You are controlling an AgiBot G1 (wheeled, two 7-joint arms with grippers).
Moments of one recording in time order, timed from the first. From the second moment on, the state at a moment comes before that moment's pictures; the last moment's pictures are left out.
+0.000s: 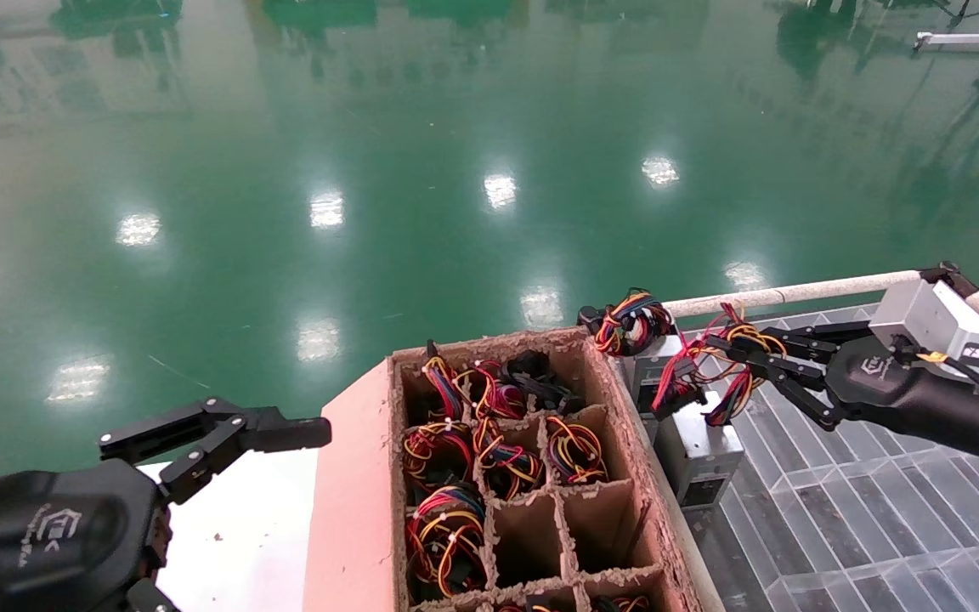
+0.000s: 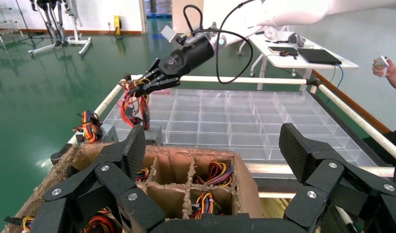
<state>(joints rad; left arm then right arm) -1.10 0.57 0.37 -1.26 0.66 1.46 -0.13 1.63 -0.80 -0.35 0.06 -1.28 -1.42 -0.55</state>
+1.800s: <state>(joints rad) -1.10 0.57 0.37 -1.26 0.66 1.45 -0.13 1.56 -0.74 -0.32 0.22 -1.17 -1.51 -0.41</state>
